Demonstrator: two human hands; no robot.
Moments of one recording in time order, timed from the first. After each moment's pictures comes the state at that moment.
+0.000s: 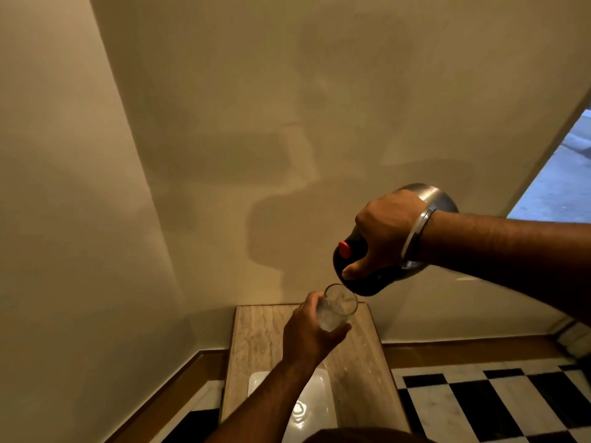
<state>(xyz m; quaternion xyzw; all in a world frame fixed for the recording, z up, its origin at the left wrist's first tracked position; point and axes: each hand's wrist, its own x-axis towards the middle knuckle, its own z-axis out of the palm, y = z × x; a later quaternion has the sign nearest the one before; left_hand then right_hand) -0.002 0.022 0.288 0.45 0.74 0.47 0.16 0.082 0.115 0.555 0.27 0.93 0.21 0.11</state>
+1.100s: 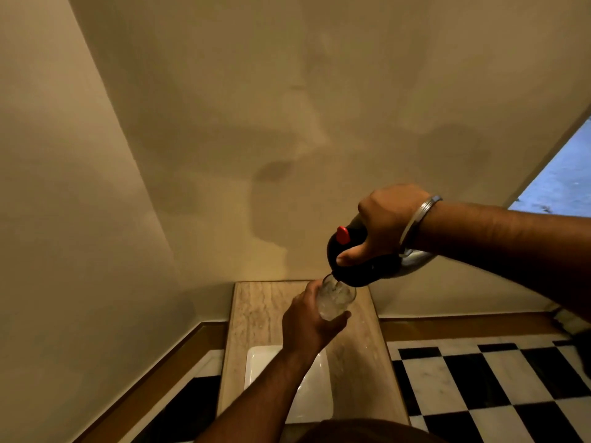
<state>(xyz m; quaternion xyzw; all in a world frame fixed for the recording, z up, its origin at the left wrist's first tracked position) 0.006 0.036 0.266 0.42 0.77 0.46 0.15 0.076 0.151 0.526 0.28 0.95 0.11 0.13</state>
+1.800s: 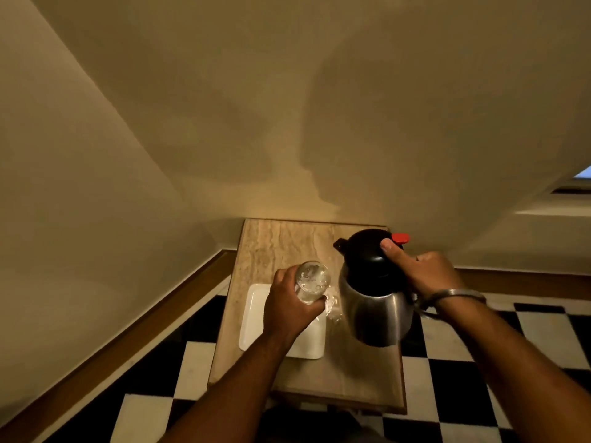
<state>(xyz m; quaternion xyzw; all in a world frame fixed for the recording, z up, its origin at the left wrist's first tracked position) 0.042 0.059 0.196 0.29 0.85 0.40 0.19 0.193 0.237 0.327 0.53 0.70 -0.48 -0.03</state>
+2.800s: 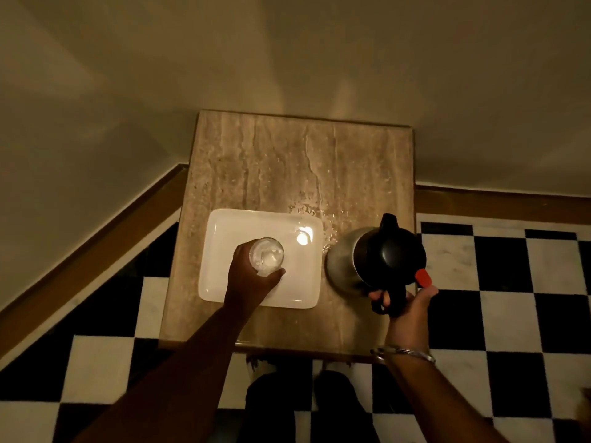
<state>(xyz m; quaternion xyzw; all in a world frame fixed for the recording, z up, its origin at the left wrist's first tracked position) 0.013 0.005 -0.083 0.20 0.85 0.41 0.27 0.236 0.130 -0.015 0.63 0.41 -0.62 -0.23</state>
